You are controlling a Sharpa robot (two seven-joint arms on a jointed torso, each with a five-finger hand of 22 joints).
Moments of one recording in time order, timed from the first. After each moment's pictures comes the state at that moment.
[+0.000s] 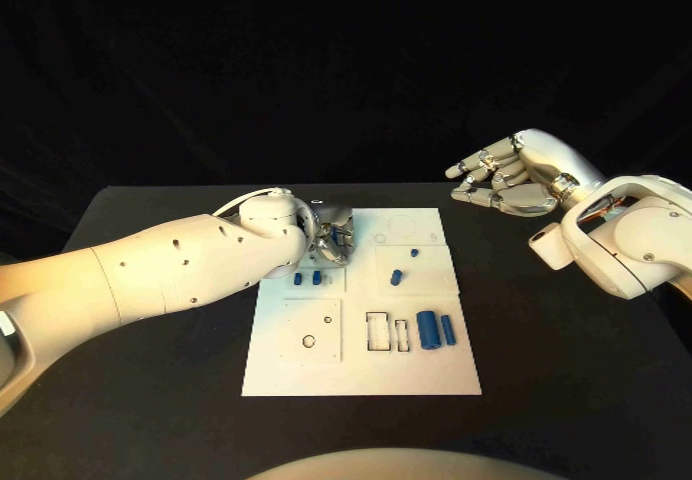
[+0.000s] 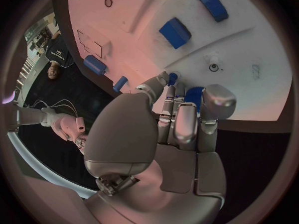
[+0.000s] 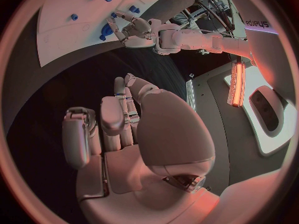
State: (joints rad) left arm 1.28 -0.49 -0.09 1.25 -1.47 0.02 -0.22; left_hand 1.38 -0.17 0.40 0.02 0.14 1.07 0.13 0.10 0.07 1.06 0.08 0.22 0.06 1.47 -0.02 1.32 0.99 0.12 1.46 0.08 1.01 1.07; right arm 1.29 -1.15 0.00 1.80 -0.98 -0.45 0.11; right_hand 1.43 -0.13 0.37 0.07 0.14 1.09 0.14 0.06 0.07 1.23 0.06 0.17 0.32 1.46 -0.03 1.09 1.11 0.04 1.46 0.07 1.45 1.31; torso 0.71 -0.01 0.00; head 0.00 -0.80
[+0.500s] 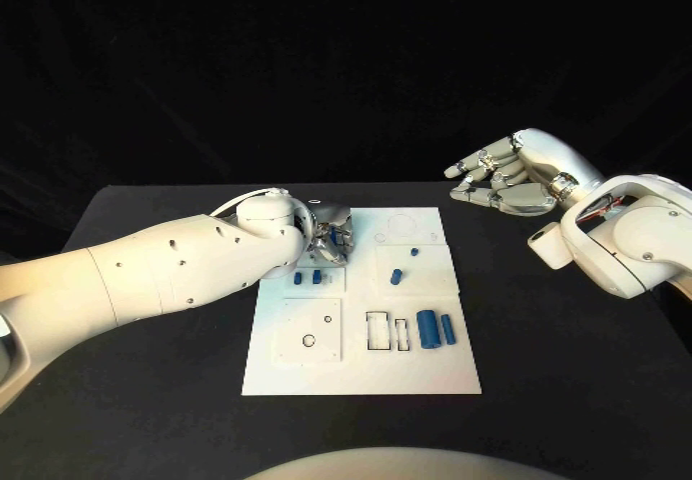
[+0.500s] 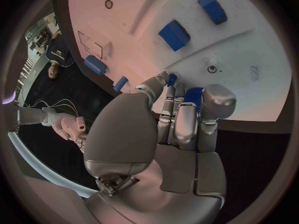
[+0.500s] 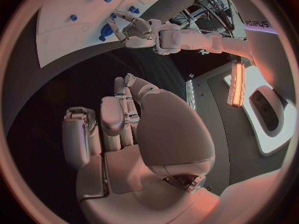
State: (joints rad) left arm 1.28 -0.50 -0.09 1.26 -1.47 0.02 -0.21; left_hand 1.38 -0.17 0.40 0.02 0.14 1.07 0.13 0.10 0.07 1.06 0.08 0.22 0.07 1.47 -0.02 1.32 0.99 0.12 1.46 0.08 1.00 1.06; right arm 1.29 -1.14 0.00 1.80 -0.98 -0.45 0.11; right_hand 1.43 -0.13 0.37 0.07 0.14 1.09 0.14 0.06 0.07 1.23 0.06 0.17 0.31 1.46 -0.03 1.10 1.11 0.04 1.46 0.07 1.45 1.31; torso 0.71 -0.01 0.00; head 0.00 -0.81
